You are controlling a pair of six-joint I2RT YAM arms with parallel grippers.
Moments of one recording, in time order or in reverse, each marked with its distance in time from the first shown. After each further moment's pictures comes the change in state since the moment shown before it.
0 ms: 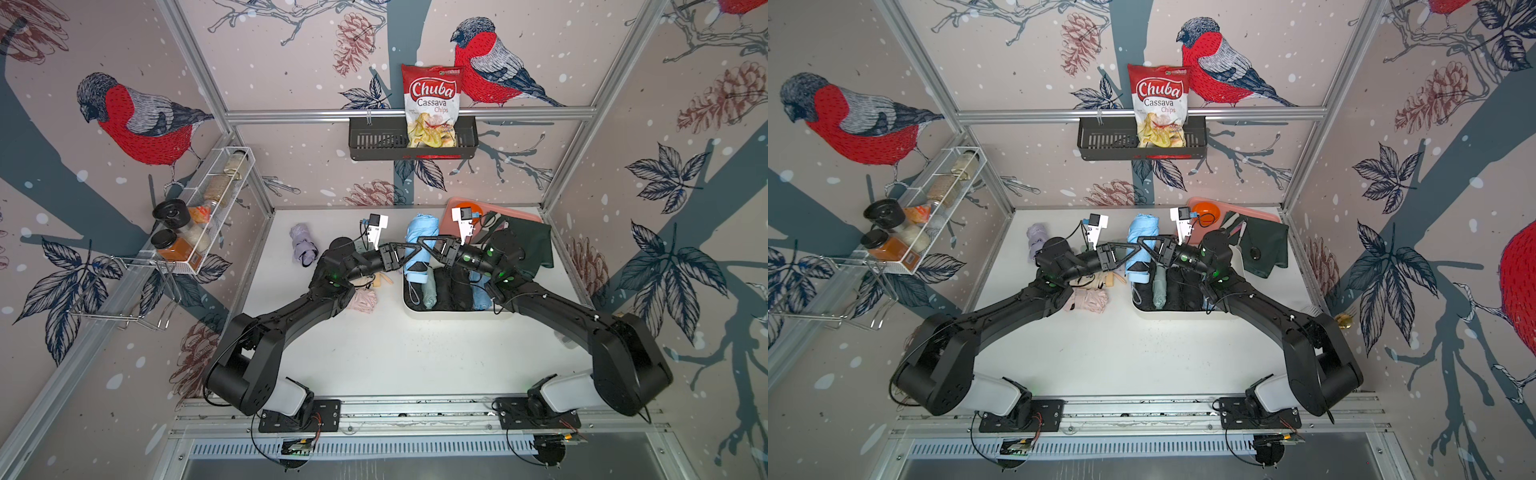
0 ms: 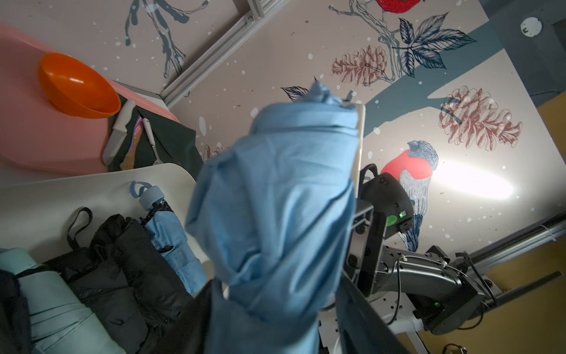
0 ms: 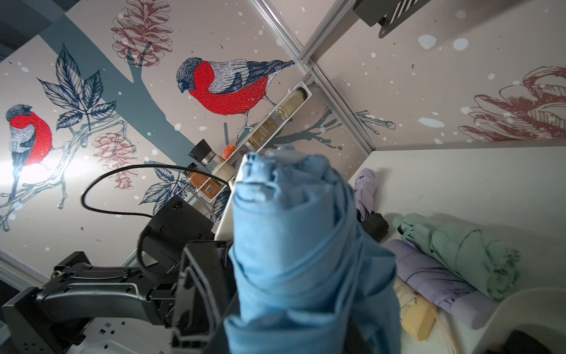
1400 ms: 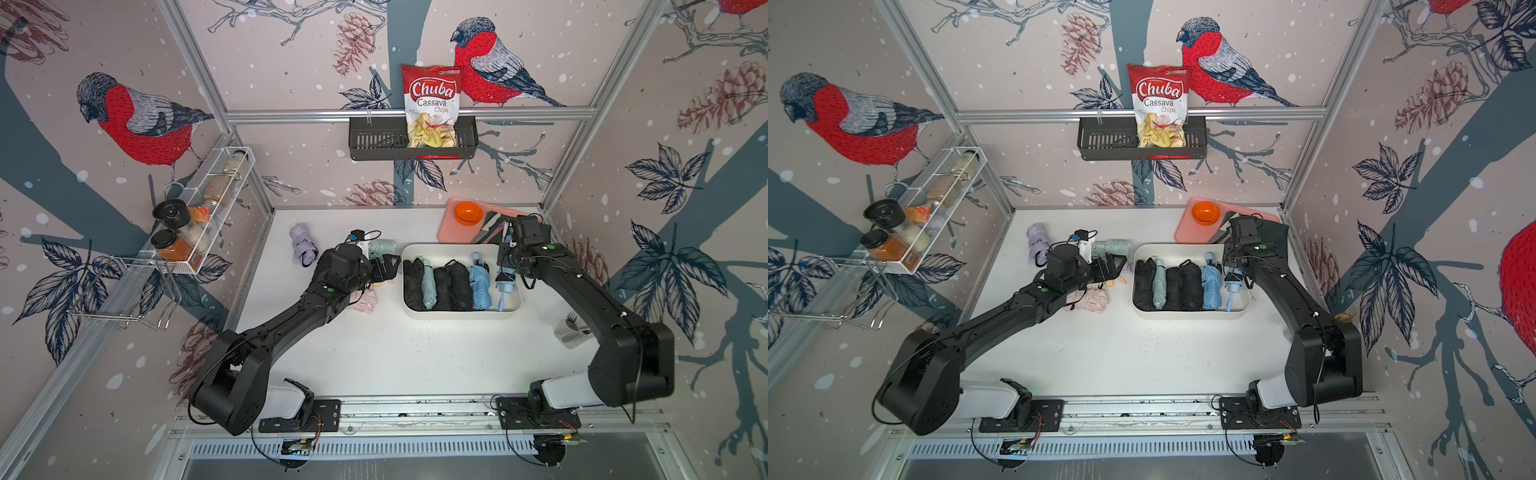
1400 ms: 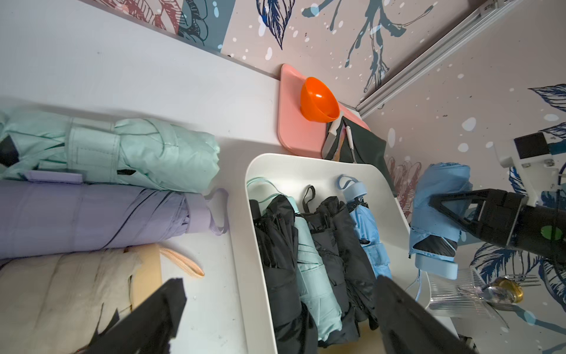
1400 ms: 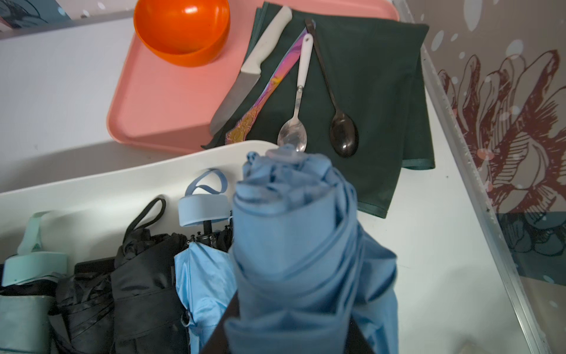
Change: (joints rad) left arm -0.002 -0.085 -0.034 -0.617 -0.606 0.399; right arm -0.333 0.047 0.298 -1.270 0.892 -0.496
